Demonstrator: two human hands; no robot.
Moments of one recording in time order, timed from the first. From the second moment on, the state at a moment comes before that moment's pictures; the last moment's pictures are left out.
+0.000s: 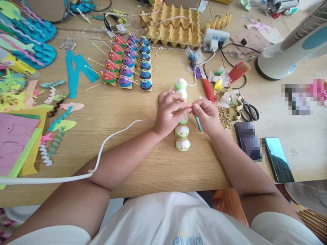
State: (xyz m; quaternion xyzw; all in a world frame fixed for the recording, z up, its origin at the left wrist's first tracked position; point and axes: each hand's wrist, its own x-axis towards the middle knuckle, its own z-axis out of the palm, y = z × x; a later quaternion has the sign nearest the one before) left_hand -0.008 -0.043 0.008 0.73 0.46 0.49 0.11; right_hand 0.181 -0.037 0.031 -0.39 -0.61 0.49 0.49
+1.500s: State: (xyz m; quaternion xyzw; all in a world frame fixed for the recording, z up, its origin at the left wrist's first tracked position) left_hand -0.011 -0.035 0.005 0.63 0.49 0.57 0.17; right_hand 0.189 -0.023 0.029 -0.40 -0.46 0.58 0.54
